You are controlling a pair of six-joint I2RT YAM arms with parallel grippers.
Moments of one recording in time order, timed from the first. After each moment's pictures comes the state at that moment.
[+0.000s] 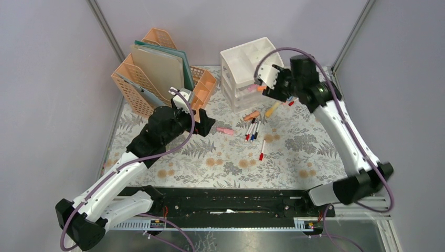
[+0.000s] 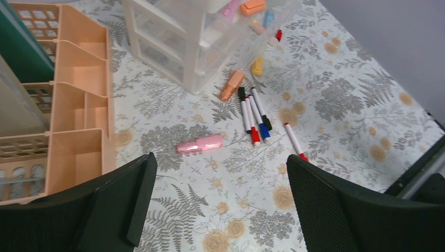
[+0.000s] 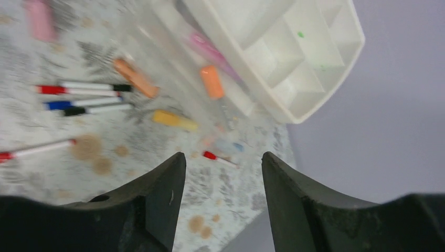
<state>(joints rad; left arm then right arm) -0.62 0.92 0.88 -0.21 0.03 -0.21 0.37 1.49 1.65 -0.81 -0.13 -1.02</state>
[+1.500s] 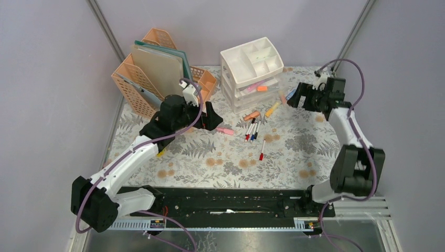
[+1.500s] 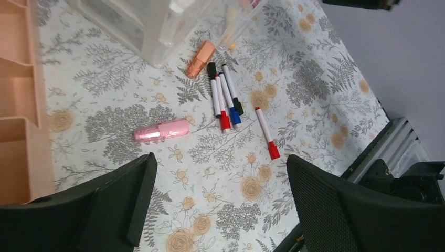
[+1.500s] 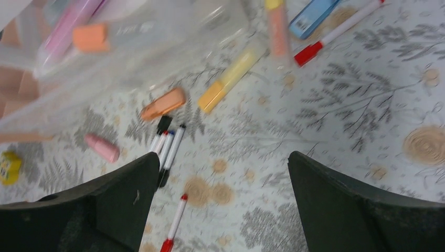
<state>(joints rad) -0.53 1.16 0.92 -0.16 0.29 -0.38 -0.14 1.41 1.04 -0.34 -0.50 0.13</state>
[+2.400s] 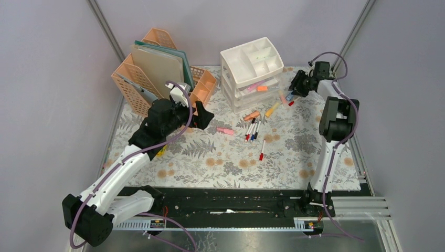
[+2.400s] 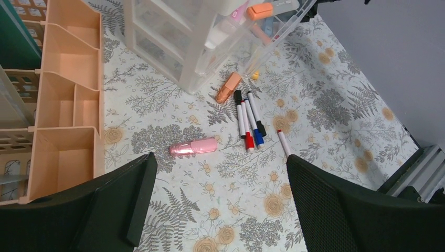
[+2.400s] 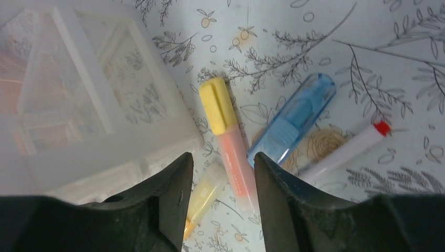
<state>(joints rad) -0.50 1.00 0.89 -0.17 0.17 -0.31 -0.15 2.25 1.75 -0.37 -0.48 0.37</state>
